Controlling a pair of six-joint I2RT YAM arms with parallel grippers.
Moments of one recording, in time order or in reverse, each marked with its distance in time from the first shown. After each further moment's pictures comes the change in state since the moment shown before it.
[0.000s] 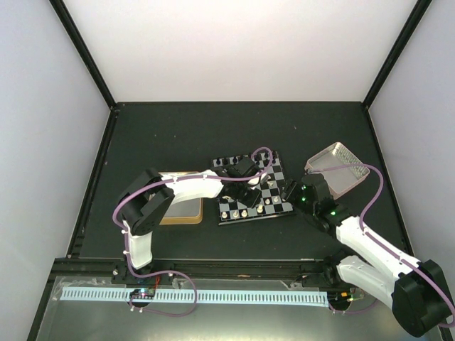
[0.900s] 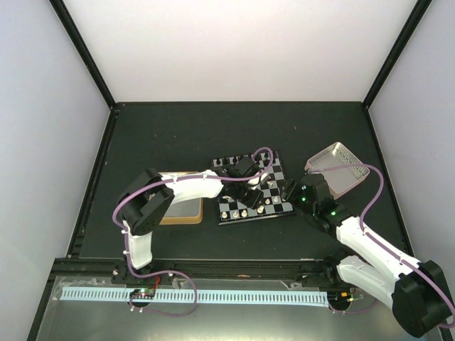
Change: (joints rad) left arm 0.000 -0.001 0.000 0.008 0.027 0.014; right arm 0.000 -0.004 0.000 0.000 0.000 0.000
